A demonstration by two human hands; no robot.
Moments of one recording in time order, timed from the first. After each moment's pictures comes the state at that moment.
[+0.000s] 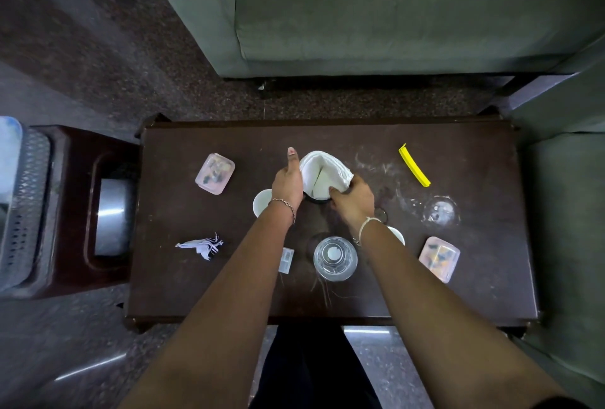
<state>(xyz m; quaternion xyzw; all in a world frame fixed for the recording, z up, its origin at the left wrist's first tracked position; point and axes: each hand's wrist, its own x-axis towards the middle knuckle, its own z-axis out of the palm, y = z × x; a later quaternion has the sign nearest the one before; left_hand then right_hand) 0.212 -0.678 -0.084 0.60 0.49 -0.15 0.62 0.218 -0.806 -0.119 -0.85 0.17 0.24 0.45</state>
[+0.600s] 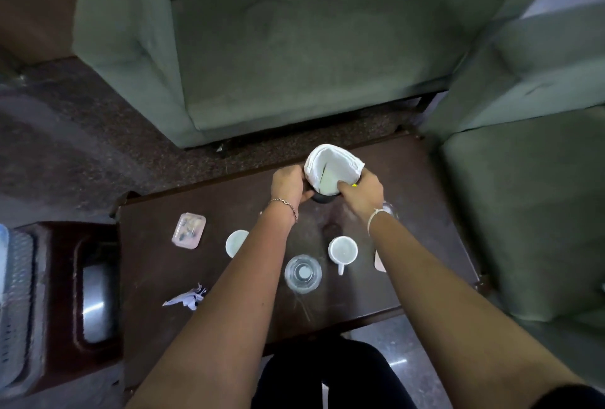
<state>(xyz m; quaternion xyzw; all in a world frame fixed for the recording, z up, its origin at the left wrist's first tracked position) 0.255 -0.762 0.029 0.57 0.38 -0.16 0.71 0.244 -0.900 0.012 -0.85 0.22 0.10 0.47</state>
